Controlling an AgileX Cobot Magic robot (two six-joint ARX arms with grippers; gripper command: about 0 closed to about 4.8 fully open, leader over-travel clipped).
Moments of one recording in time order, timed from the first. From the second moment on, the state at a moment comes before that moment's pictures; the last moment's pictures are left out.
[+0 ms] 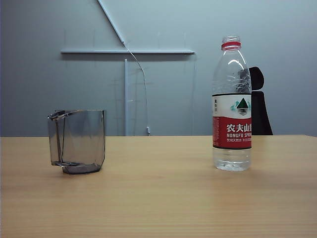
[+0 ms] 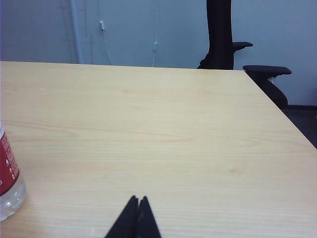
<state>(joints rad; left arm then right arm) -0.02 0.00 0.01 -0.09 0.02 0.03 -0.02 0.00 0.00 -0.04 0.04 -0.05</state>
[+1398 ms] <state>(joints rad) -0.69 0.14 0.01 -0.09 0.02 0.03 0.24 0.00 0.01 0.01 -0.30 0.54</state>
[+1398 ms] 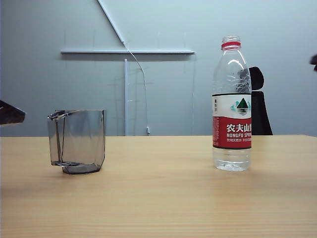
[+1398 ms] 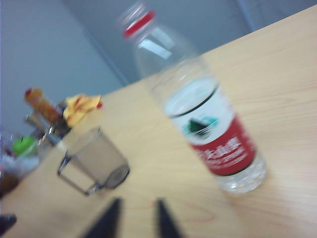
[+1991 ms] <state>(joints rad) -0.70 0.04 0.01 -0.09 0.02 0.03 0.77 0.03 0.01 0.04 0.38 0.19</state>
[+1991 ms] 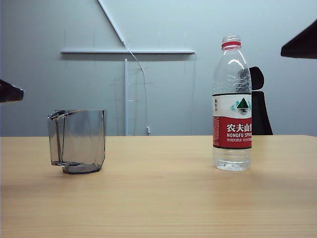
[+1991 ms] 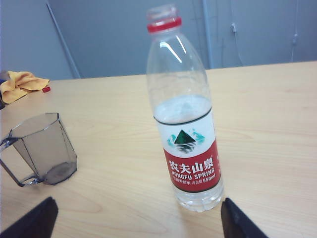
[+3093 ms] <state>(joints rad) -0.70 0.04 0.01 -0.09 0.02 0.03 0.50 1.40 0.17 1.12 0.18 0.13</state>
